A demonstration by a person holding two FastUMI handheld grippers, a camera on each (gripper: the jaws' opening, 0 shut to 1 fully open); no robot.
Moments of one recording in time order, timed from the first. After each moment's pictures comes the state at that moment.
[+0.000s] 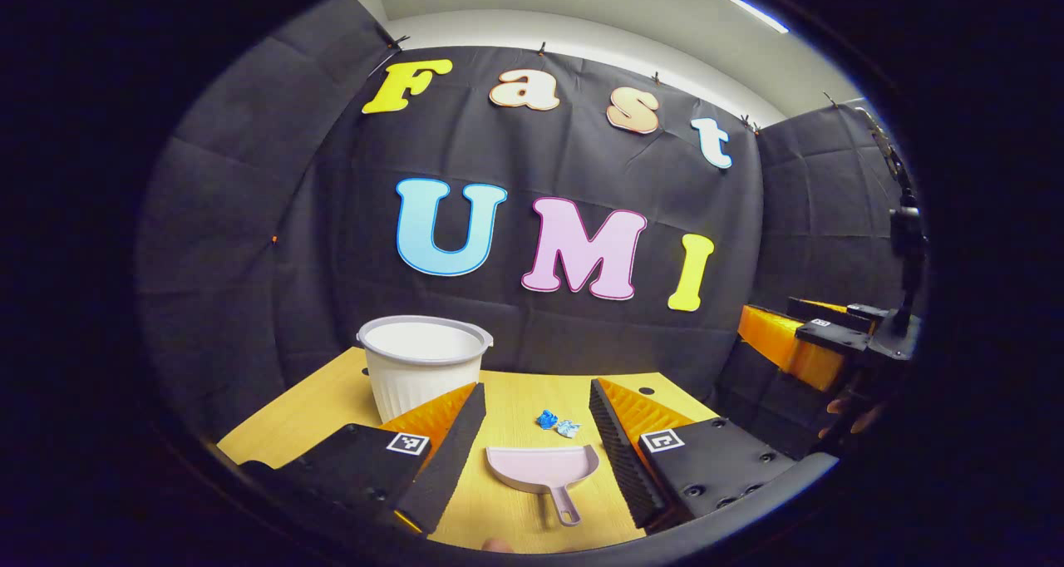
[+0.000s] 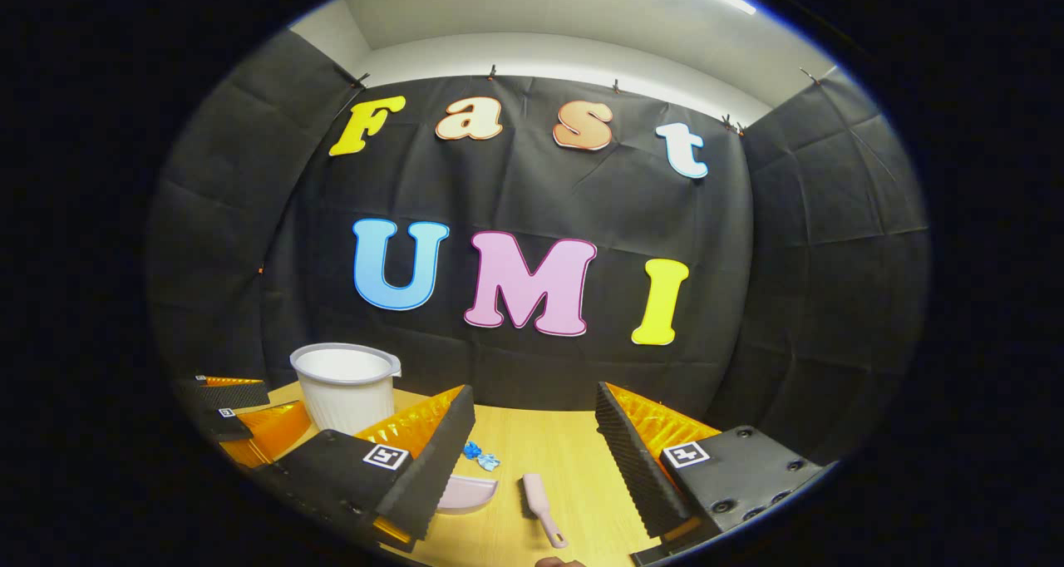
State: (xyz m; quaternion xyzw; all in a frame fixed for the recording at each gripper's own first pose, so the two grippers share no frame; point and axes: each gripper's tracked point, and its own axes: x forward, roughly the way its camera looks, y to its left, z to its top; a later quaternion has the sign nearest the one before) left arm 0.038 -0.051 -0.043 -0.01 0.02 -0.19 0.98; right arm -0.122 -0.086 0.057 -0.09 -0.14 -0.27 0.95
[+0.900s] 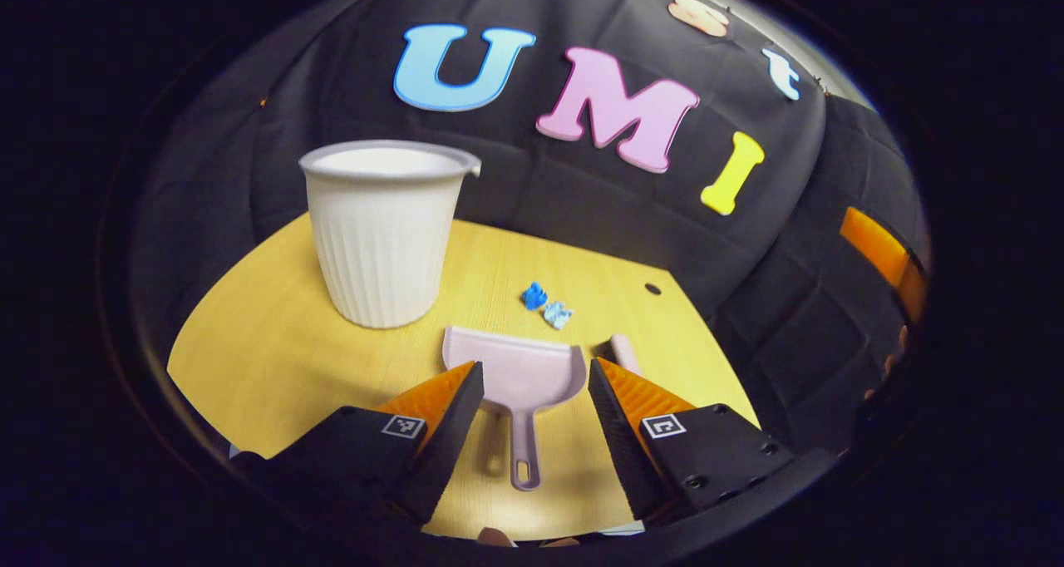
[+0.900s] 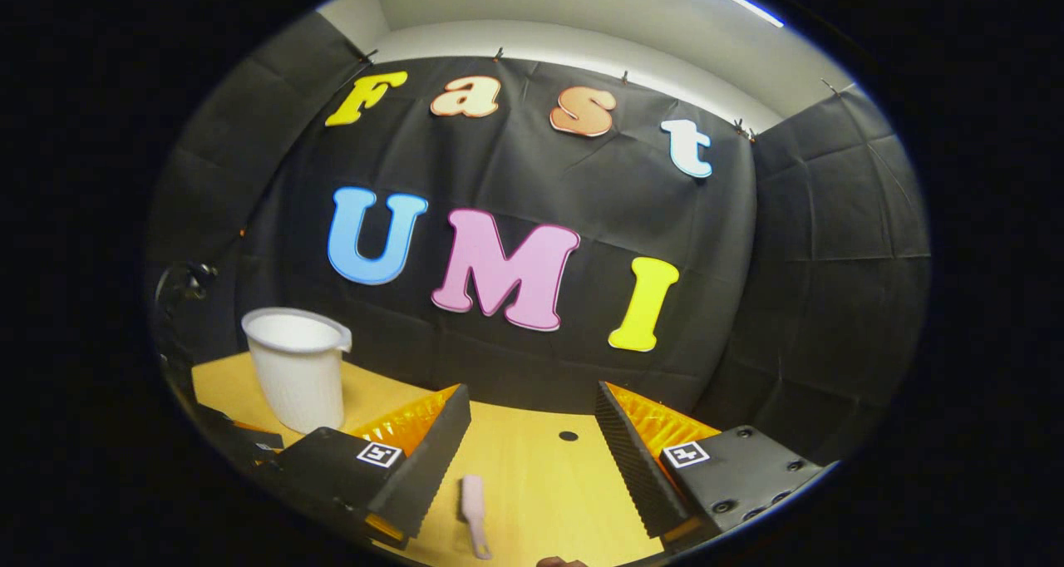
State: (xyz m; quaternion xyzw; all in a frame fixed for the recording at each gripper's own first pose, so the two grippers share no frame) left arm 0.097 -0.109 -0.222 -0.02 0.32 -0.16 0.93; right arm -0.097 -0.193 0.033 -0.13 -0.10 -0.28 0.95
